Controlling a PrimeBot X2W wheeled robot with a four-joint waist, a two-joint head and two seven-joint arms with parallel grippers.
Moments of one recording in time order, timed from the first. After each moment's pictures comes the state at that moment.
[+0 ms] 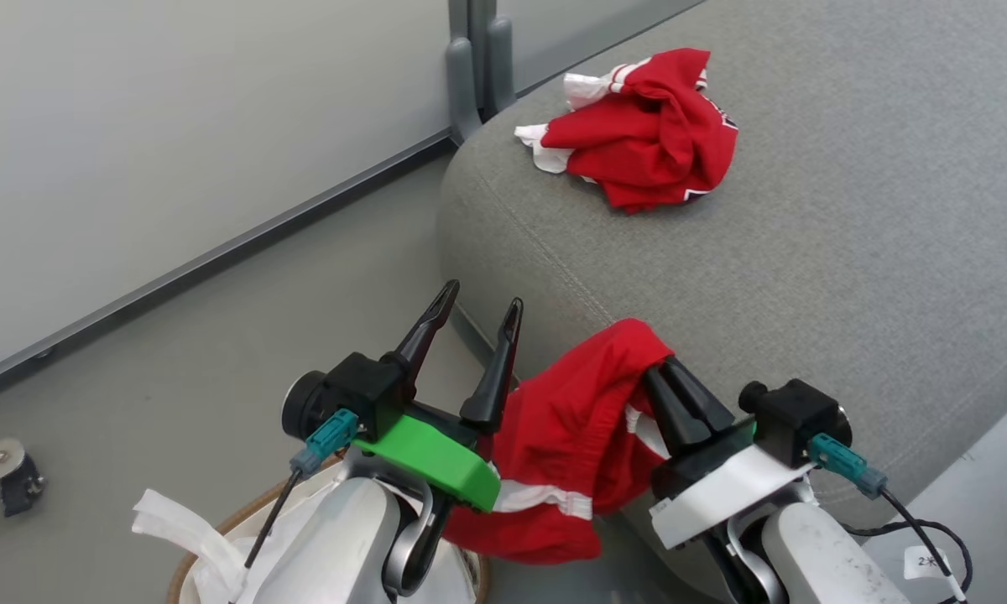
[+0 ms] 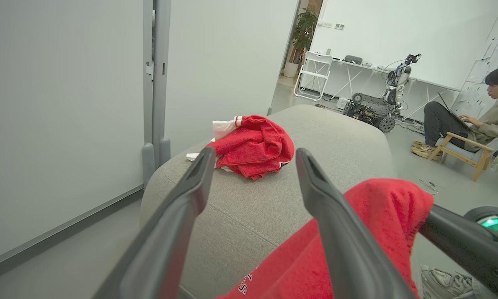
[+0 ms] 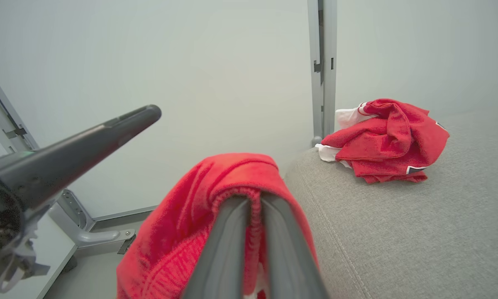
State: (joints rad) left arm -0.35 0.05 -0.54 0.30 -0.43 -0.12 -0.26; right arm -0.23 -0.05 0.37 0.17 0.32 0.13 -0.26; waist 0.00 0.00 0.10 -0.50
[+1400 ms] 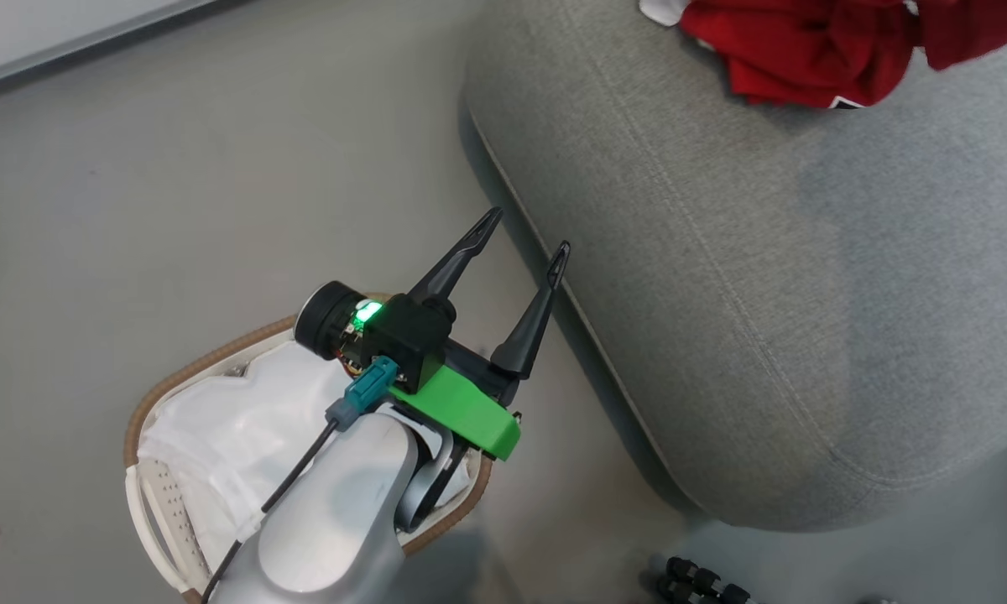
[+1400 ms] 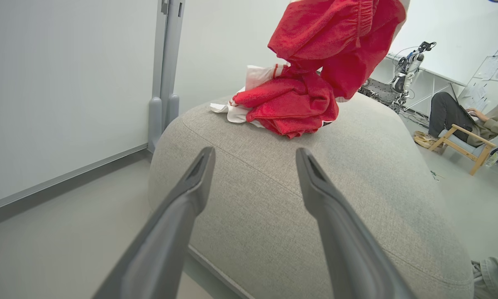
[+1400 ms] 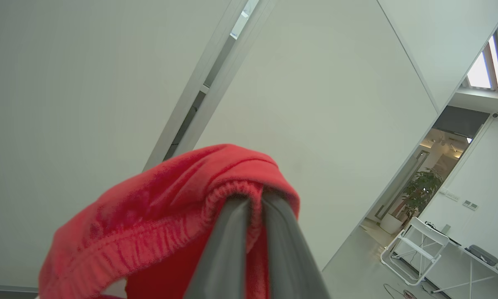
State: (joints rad) left arm -0.52 0.08 -0.64 0.30 -0.35 -0.13 -0.26; right arm -1.15 -0.46 0.02 0.52 0.07 0.13 -0.26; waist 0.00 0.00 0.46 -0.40
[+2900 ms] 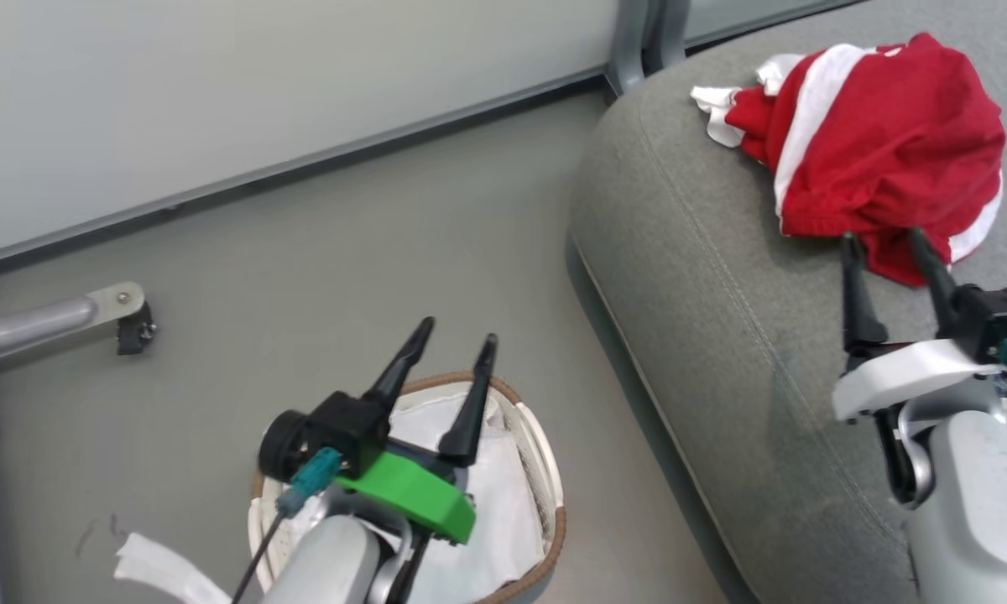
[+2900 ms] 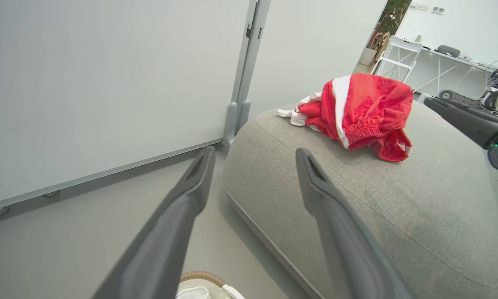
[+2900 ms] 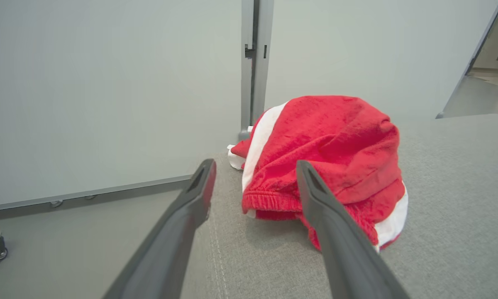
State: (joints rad) left arm -0.27 0.05 -0.49 0.30 -0.36 -0.13 -0.26; right arm -0.38 -0.12 -0.12 0.38 0.12 0.13 -0.26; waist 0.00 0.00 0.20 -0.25
